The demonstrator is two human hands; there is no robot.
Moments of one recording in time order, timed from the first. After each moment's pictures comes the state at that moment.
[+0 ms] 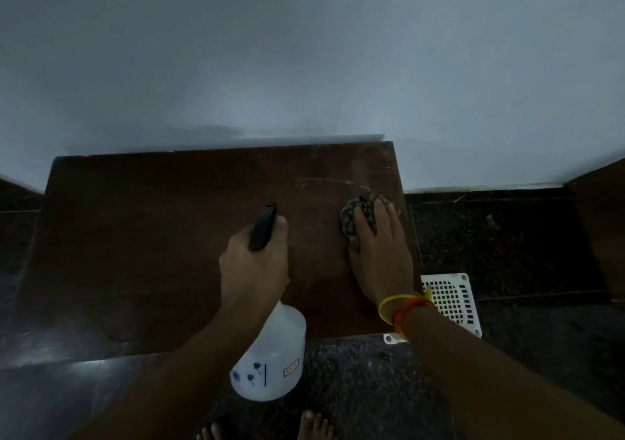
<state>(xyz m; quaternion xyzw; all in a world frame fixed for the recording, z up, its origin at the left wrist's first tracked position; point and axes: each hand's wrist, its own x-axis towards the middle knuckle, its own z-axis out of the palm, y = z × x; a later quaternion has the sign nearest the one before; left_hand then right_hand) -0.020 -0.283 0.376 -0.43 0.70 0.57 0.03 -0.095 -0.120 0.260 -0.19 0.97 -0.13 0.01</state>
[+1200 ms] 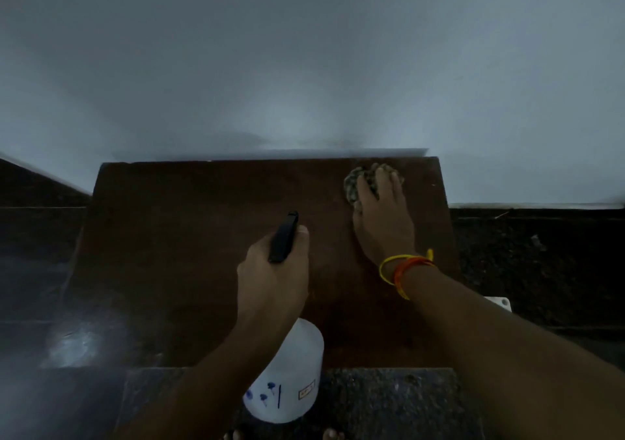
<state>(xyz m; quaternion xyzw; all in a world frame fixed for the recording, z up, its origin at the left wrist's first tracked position) -0.027 -0.307 0.386 -0.44 0.70 0.56 0.03 -0.164 -0.201 0.258 -0.21 0.97 -0.15 0.03</state>
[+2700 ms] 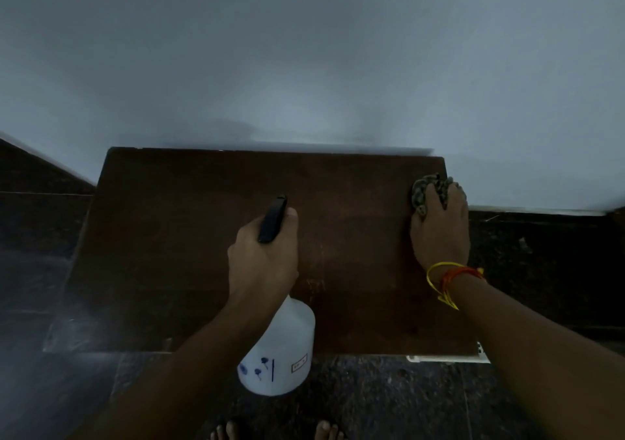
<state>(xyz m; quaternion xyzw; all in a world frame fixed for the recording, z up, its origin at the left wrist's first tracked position) -0.016 -0.340 0.384 -0.44 0.69 0.58 0.01 -0.164 -0.138 0.255 -0.09 0.99 -0.12 -0.01</state>
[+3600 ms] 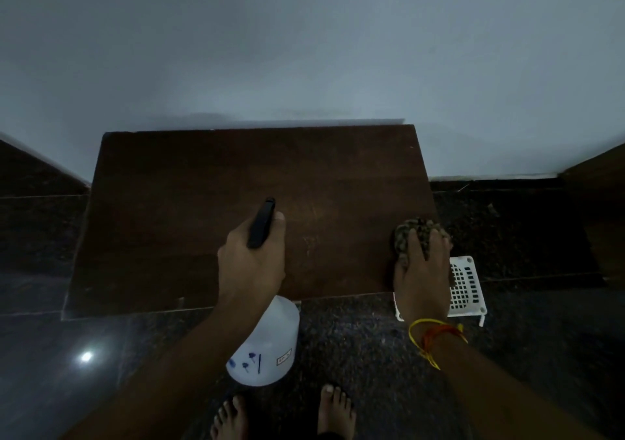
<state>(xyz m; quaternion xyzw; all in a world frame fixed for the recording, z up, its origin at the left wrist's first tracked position) 0.054 -0.328 0.400 -0.40 0.72 0.56 0.00 -0.002 -0.102 0.252 -0.01 0.99 -0.13 -0.03</state>
